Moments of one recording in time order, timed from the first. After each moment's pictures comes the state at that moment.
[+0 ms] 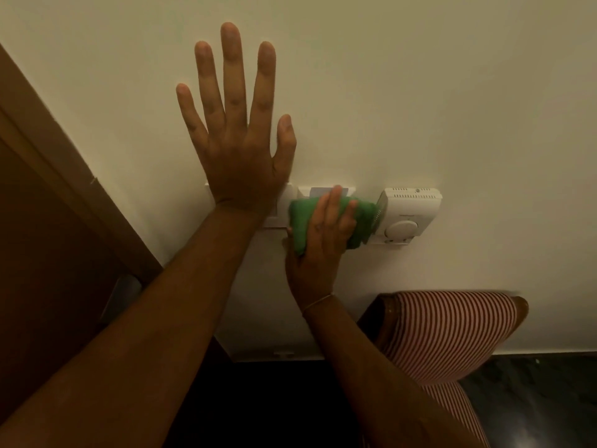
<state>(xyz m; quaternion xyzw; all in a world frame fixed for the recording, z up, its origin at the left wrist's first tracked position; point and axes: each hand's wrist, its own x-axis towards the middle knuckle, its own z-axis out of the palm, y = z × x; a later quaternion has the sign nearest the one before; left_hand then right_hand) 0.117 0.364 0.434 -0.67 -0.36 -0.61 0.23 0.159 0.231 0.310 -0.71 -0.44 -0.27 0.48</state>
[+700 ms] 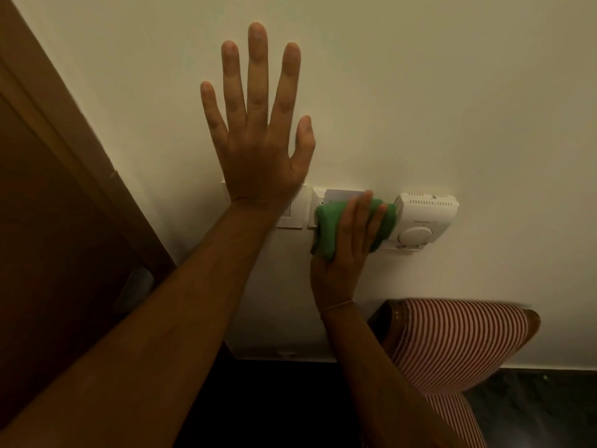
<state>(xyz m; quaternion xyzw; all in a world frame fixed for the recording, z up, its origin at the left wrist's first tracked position) 0.115 0.356 0.438 -0.69 -0.36 -0.59 0.21 0.178 0.223 0.305 -0.69 -0.41 -0.29 0.51</state>
